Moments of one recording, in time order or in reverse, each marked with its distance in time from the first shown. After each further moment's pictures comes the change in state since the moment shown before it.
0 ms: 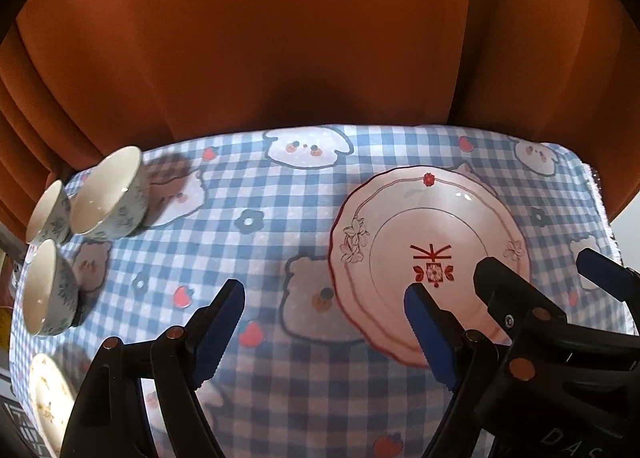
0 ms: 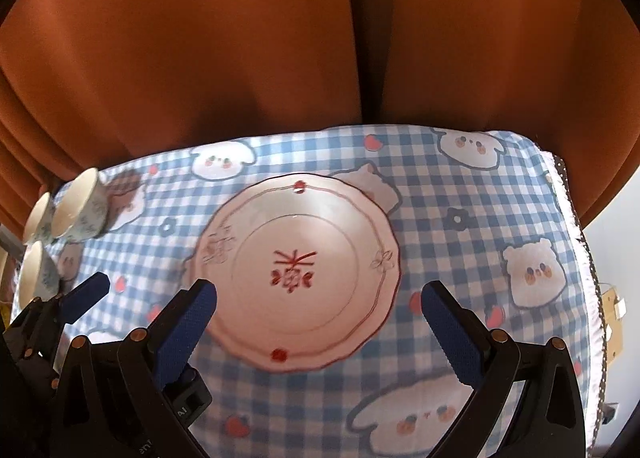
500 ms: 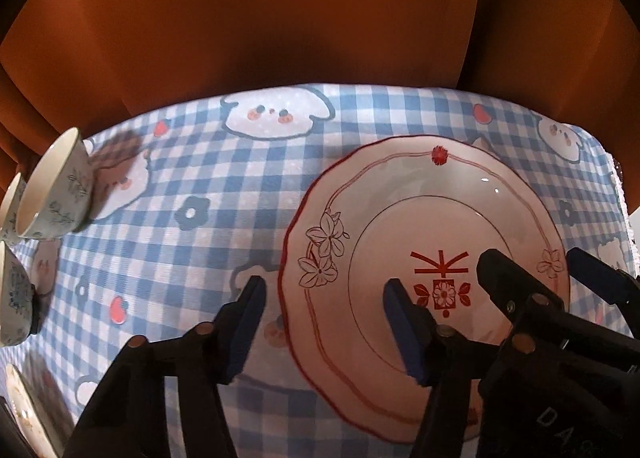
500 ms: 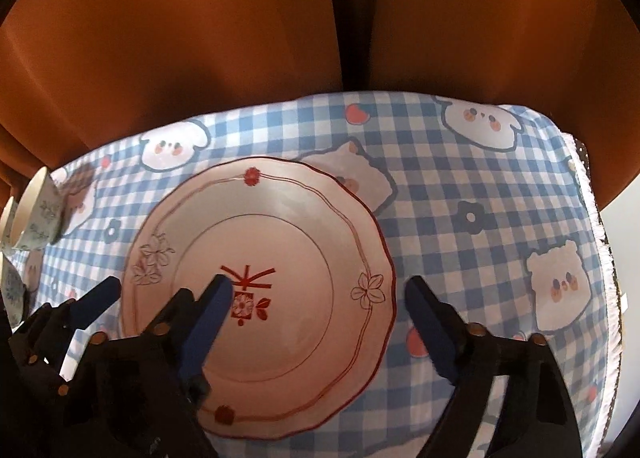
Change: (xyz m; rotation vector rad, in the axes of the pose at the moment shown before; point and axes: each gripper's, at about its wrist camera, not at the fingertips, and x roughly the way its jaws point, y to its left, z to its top) left arm 0.068 -0.021 0.006 -0.004 0.094 -0.027; right arm 0.069 -0.020 0.011 0.022 0.080 -0.038
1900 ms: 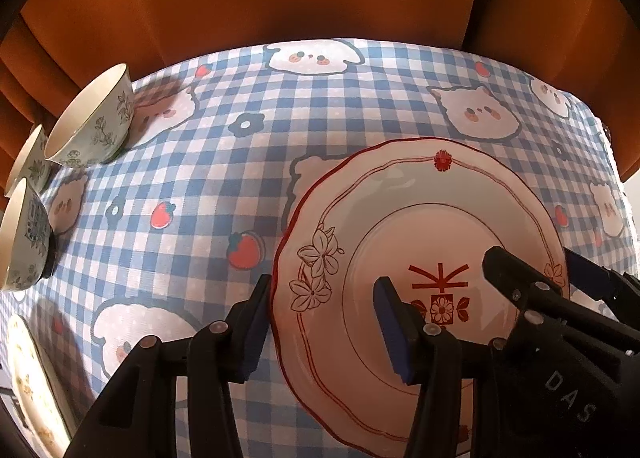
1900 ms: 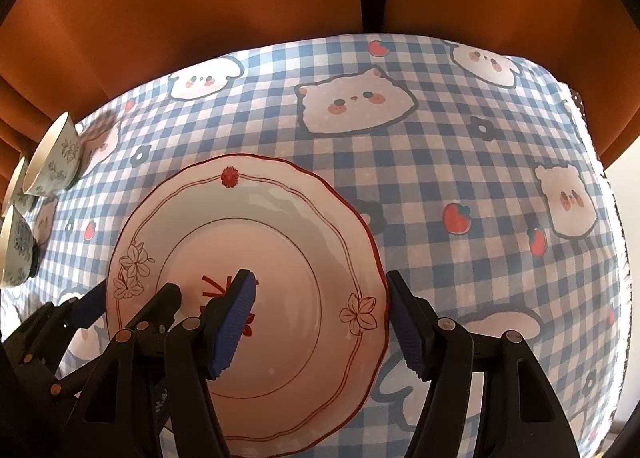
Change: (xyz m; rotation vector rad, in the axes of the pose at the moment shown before) left arm -0.035 0.031 -0.053 0.002 0.065 -0.031; right arm -0.021 0.028 -0.068 0.011 0.099 0.019
